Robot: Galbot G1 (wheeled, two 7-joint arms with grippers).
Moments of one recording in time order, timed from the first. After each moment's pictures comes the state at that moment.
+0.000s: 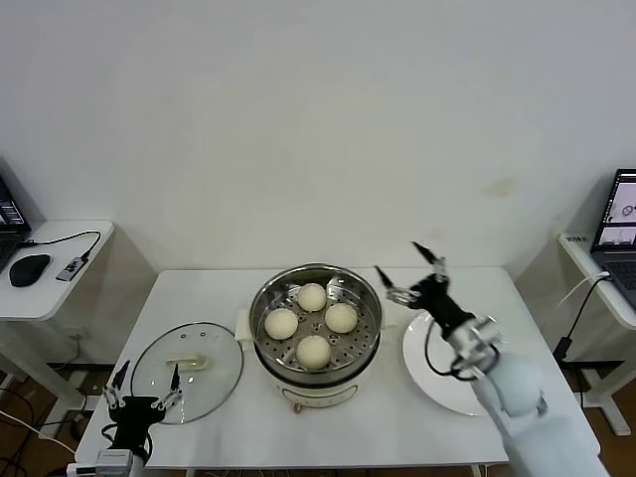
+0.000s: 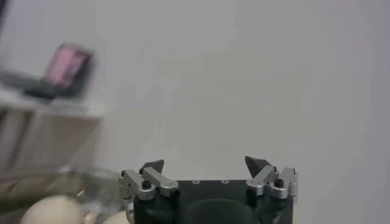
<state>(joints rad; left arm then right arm) 1.70 -1.25 -0.66 -2.05 -0.01 0.03 -0.18 -1.18 1.11 0.50 1.89 0.30 0.10 -0.22</state>
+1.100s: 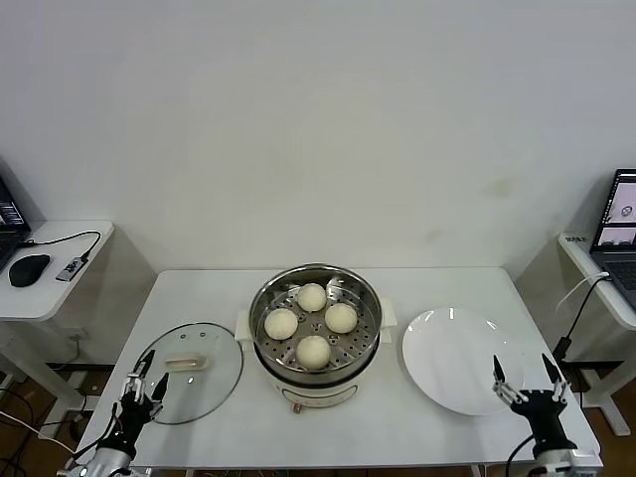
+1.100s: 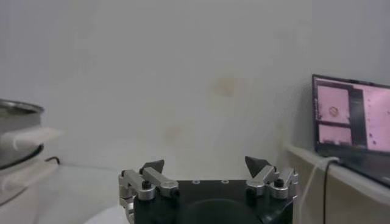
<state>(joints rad) 1.55 -1.09 -0.65 -1.67 1.11 -0.15 -0.27 -1.65 1.41 0.91 1.94 0.20 0.13 -0.18</state>
